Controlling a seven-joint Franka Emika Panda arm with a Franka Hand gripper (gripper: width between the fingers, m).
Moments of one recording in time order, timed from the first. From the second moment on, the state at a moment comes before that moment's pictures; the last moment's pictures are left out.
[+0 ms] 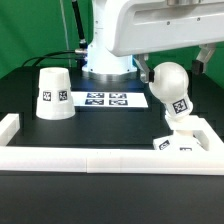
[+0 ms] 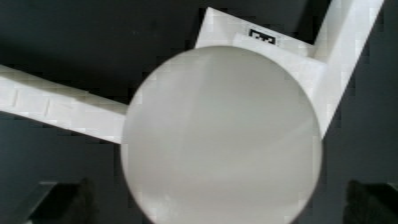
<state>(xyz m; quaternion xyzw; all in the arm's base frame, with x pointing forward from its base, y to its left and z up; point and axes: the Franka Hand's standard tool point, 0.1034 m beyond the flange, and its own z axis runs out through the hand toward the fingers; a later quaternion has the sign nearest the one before) 0.633 0.068 0.139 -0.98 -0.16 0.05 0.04</state>
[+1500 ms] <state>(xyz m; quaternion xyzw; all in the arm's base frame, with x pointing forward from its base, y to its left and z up) 0.632 0.064 0.135 -0.99 -0.15 0.04 0.04</state>
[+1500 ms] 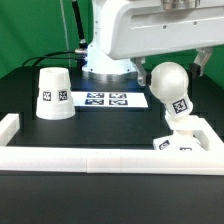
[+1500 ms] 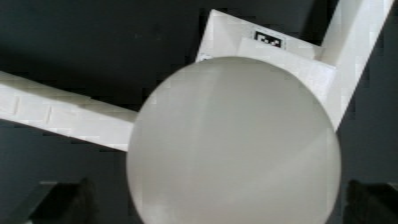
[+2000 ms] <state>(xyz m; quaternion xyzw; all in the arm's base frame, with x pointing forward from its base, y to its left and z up) 0.620 0.071 0.118 -0.99 -0.15 0.04 0.04</state>
